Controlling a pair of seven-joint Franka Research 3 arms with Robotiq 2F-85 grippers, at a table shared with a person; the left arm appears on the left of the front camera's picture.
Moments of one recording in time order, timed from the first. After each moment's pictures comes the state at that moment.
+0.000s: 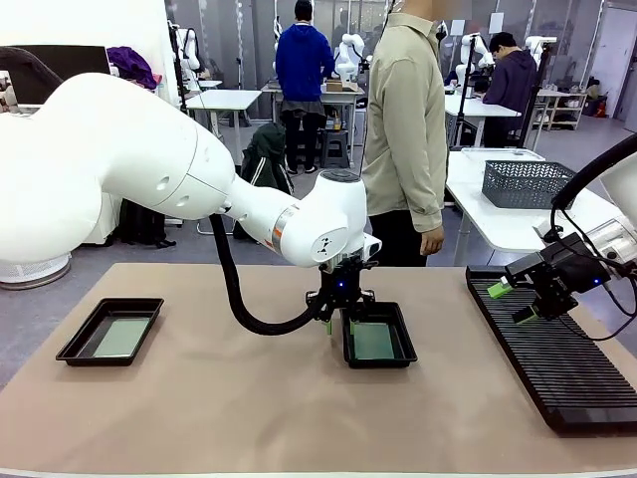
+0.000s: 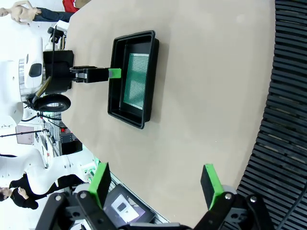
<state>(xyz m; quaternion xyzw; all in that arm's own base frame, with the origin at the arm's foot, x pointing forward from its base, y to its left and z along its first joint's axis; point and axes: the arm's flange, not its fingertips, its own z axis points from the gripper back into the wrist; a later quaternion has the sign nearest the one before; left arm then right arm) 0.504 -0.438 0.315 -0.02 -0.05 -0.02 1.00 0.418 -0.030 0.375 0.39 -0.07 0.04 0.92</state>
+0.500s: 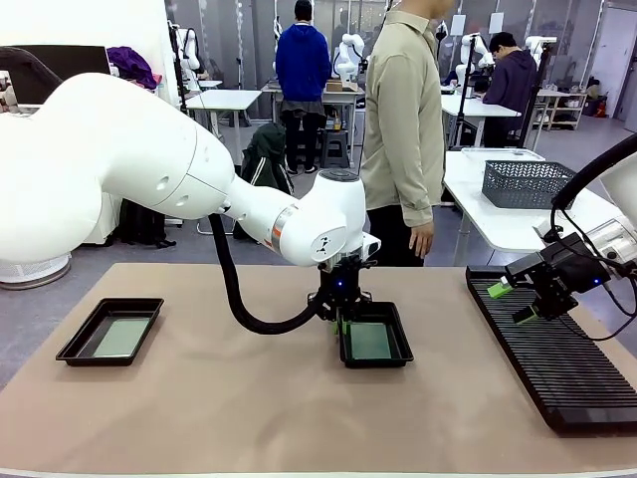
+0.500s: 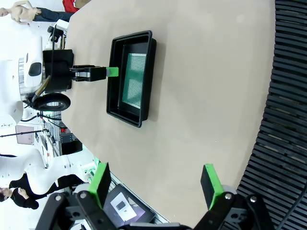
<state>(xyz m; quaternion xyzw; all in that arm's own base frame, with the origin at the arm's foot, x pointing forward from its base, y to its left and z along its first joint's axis) 0.506 -0.437 0.315 -0.02 -0.05 -0.02 1.00 0.418 -0.030 0.375 0.39 -0.07 0.04 0.92</state>
